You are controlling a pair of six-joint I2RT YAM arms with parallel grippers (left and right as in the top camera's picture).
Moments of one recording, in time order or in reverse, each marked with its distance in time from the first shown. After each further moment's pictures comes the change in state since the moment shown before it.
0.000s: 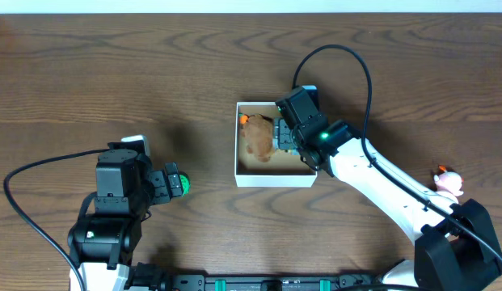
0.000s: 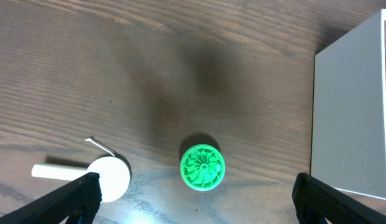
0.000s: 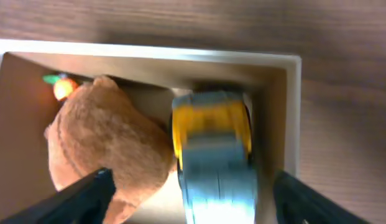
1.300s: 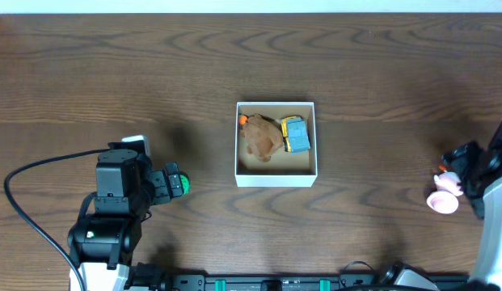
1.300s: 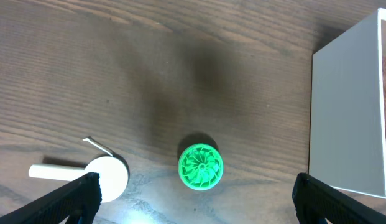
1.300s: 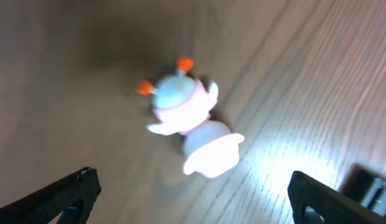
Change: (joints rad) left arm 0.000 0.000 0.000 0.000 0.010 0.000; right arm -1.136 -0.351 -0.151 -0.433 -0.044 0.091
